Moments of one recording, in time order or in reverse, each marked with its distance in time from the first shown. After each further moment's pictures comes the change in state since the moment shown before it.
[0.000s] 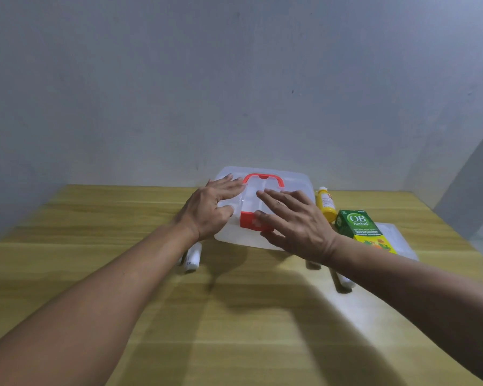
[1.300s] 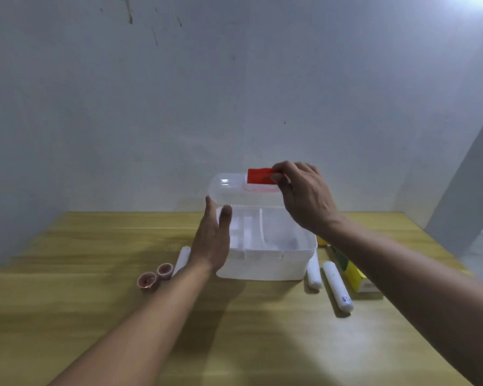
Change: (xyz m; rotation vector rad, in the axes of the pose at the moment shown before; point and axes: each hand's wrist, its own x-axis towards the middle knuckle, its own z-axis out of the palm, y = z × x) left_hand -0.006 0.017 0.023 -0.265 0.218 -0.329; right_hand 0.075 0.036 -0.053 0.206 0.110 0.583
